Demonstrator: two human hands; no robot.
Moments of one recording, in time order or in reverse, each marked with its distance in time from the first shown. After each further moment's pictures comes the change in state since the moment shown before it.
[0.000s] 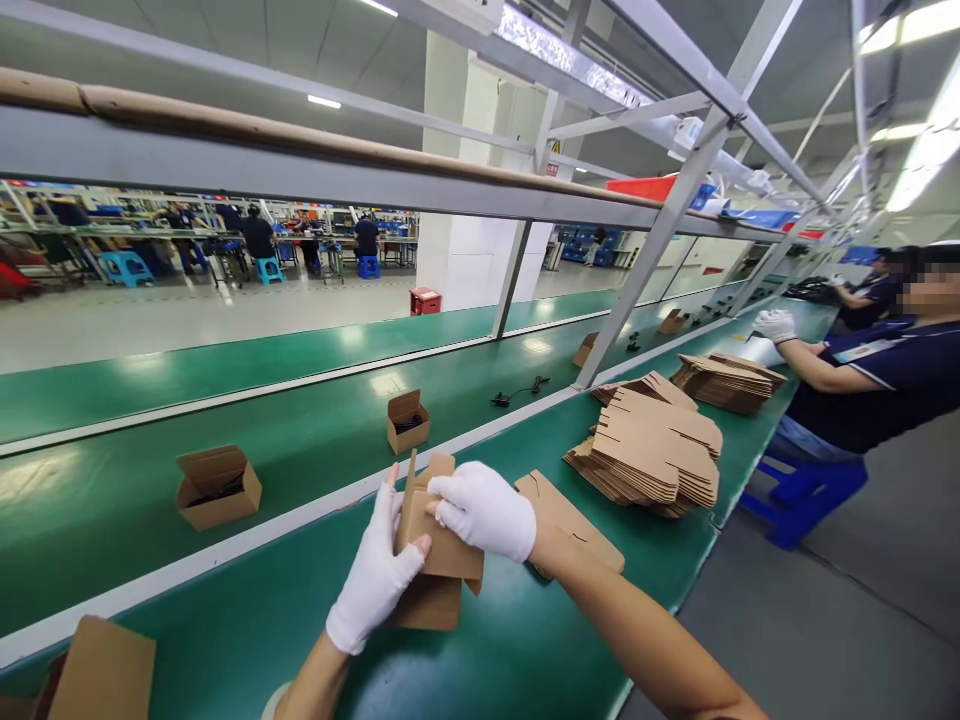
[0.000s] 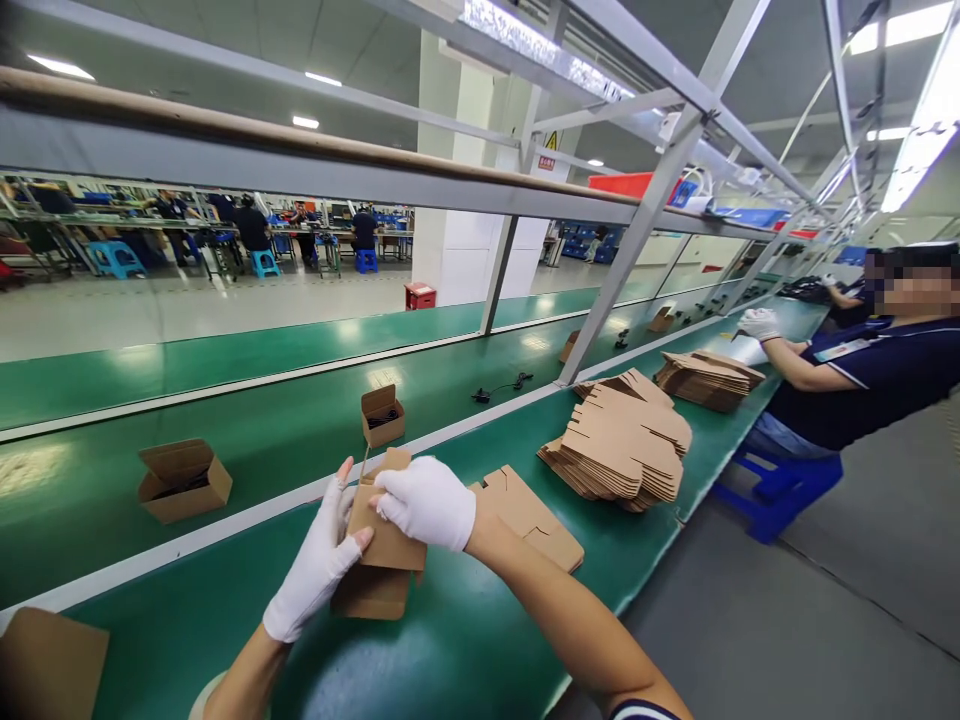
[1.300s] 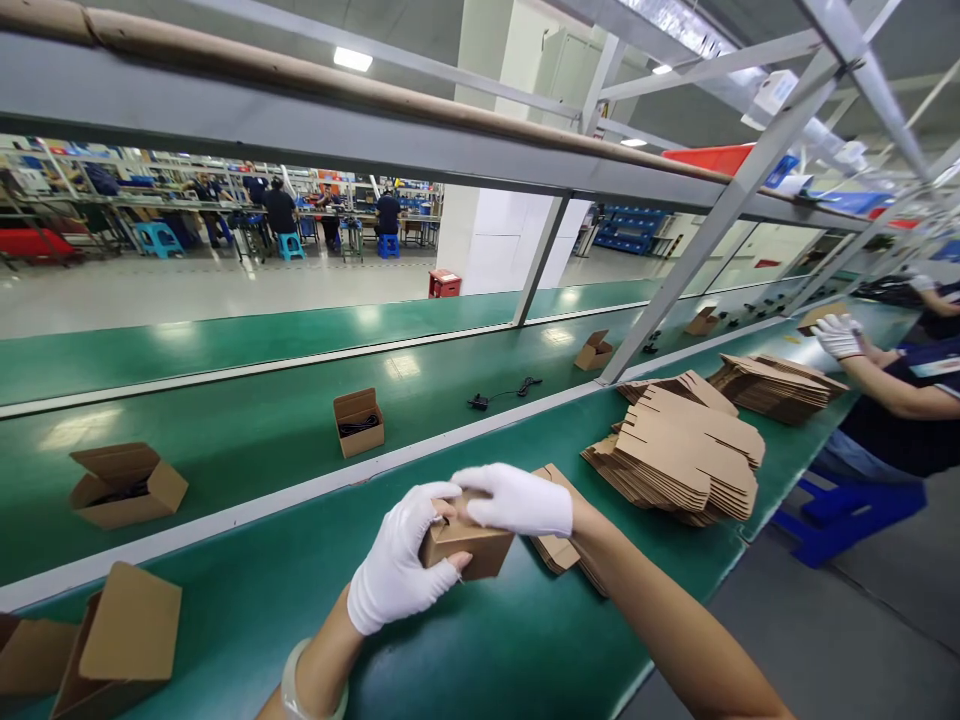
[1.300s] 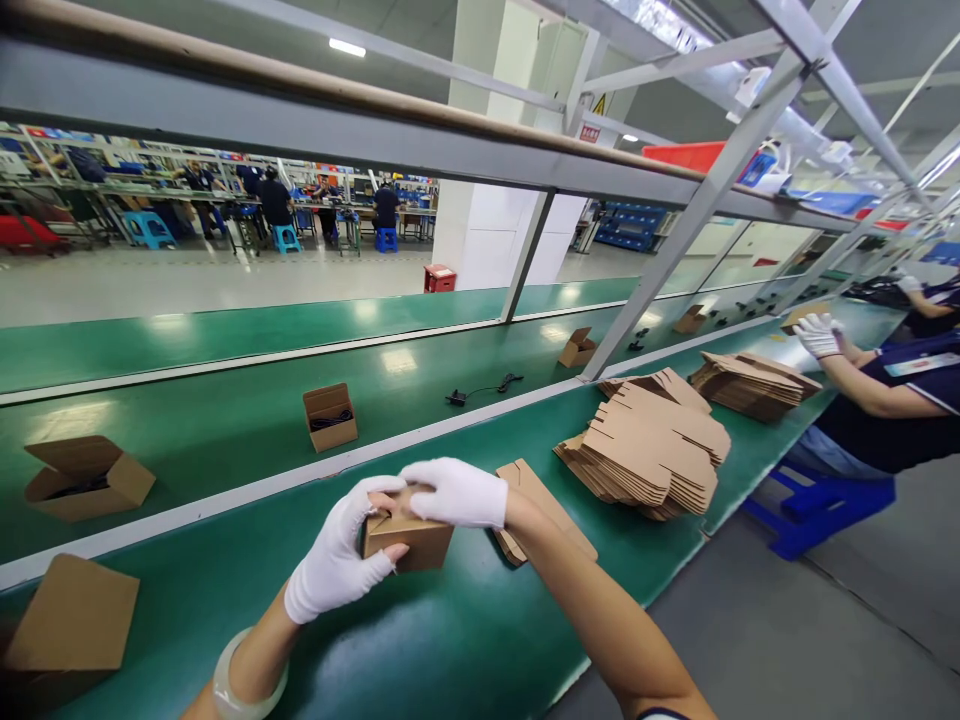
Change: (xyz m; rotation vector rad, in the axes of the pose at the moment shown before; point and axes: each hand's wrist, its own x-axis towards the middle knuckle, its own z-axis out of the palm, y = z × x) left_hand -0.003 0.000 0.001 0.494 -0.029 0.460; right_hand -0.009 0.026 -0.012 0.859 -0.265 0.244
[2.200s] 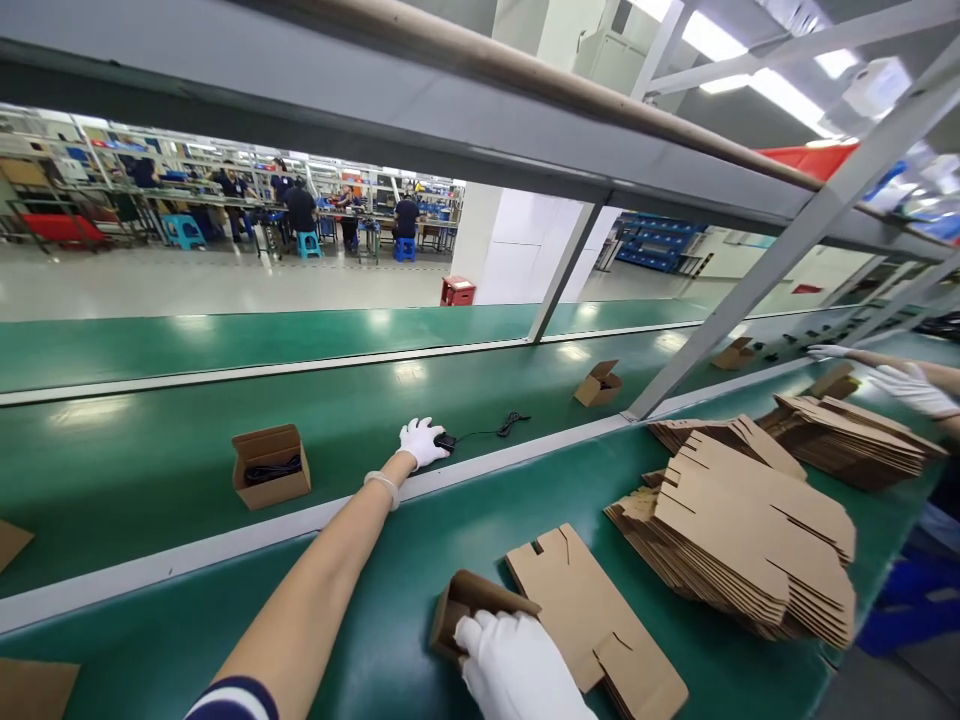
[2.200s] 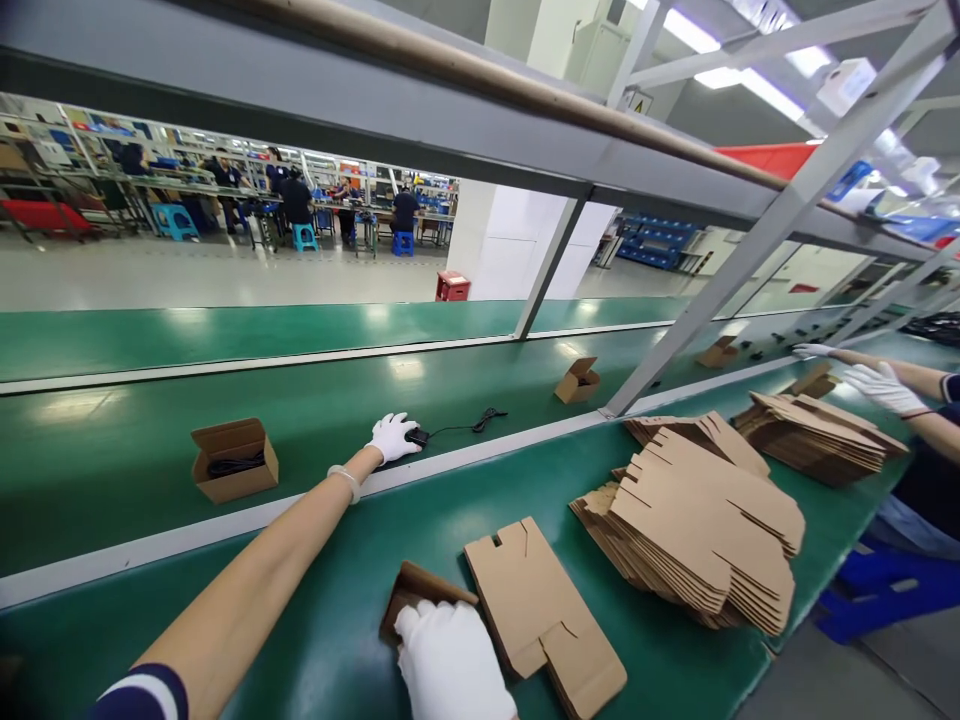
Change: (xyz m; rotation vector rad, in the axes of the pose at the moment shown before) left_hand 0.168 -0.202 0.053 0.425 -0.194 -0.558; right_hand -0.020 0.070 0.082 -0.914 0.032 0.145
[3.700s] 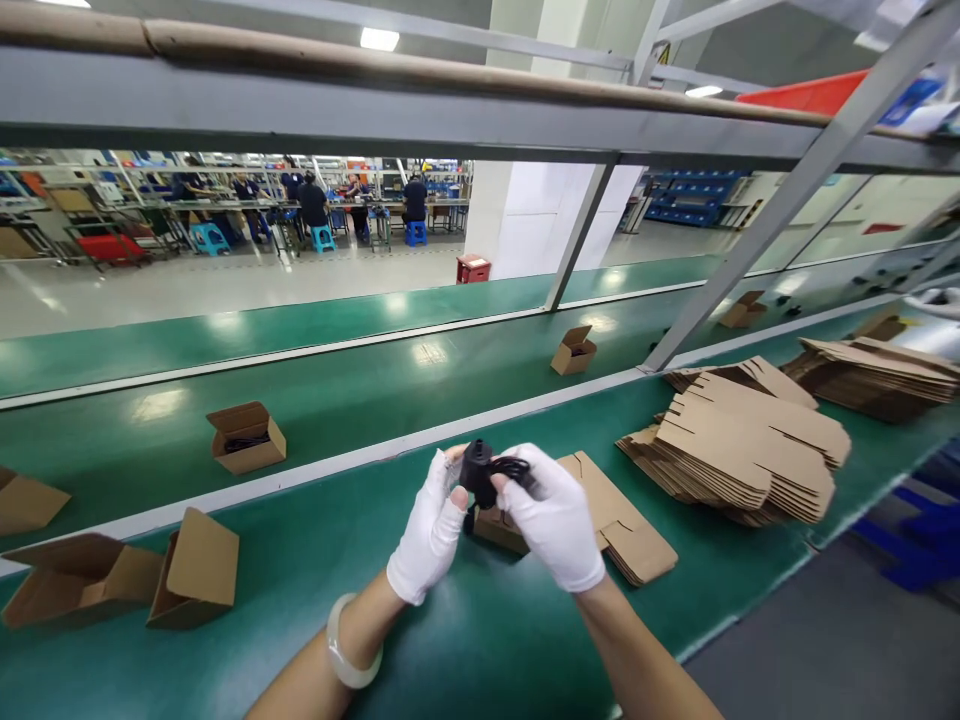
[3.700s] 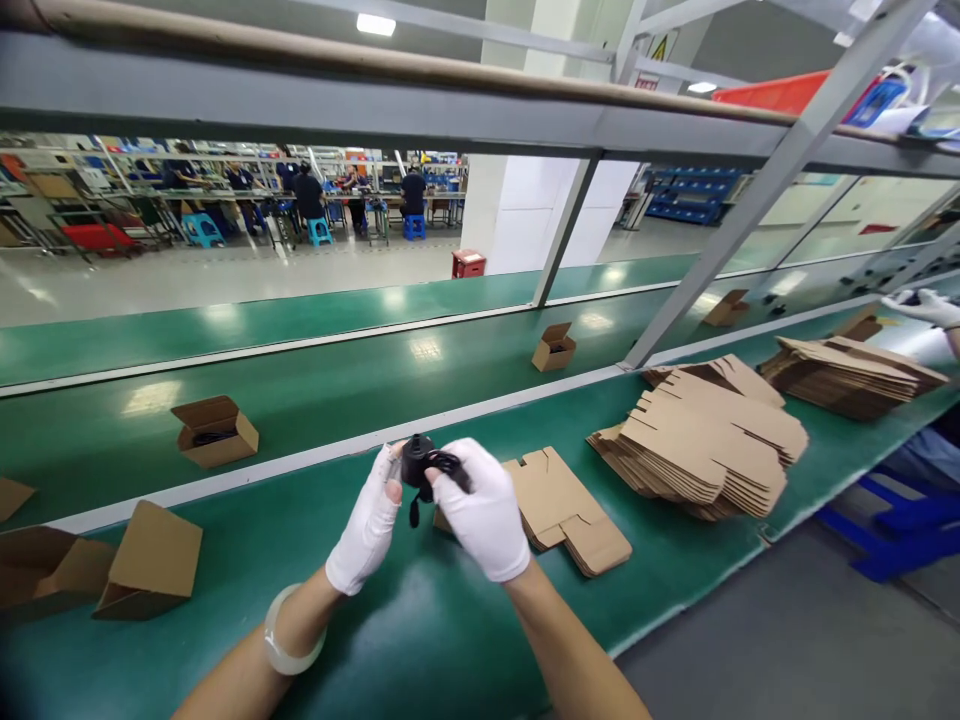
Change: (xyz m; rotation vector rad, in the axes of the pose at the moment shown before) left_hand -0.257 0.071 -0.054 -0.866 0.202 0.200; right_hand -0.009 -0.026 -0.077 1.196 0.742 0.009
